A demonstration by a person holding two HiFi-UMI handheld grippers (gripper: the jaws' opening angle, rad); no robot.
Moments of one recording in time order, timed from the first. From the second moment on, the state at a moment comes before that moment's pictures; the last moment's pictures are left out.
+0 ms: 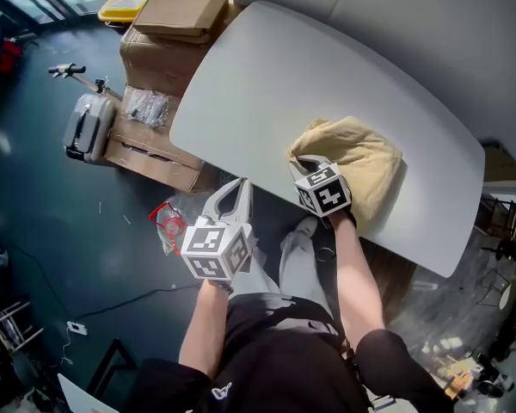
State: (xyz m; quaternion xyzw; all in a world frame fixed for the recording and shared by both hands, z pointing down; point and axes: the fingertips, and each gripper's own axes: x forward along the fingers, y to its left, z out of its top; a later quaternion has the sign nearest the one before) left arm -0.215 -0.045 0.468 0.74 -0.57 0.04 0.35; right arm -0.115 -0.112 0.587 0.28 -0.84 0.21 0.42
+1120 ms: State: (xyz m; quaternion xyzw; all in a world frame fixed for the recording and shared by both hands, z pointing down) left arm -0.084 -0.096 0.359 0.88 -0.41 0.02 0.24; right arm 0.050 -0.085 0.355 0.56 -0.81 0.15 0.06
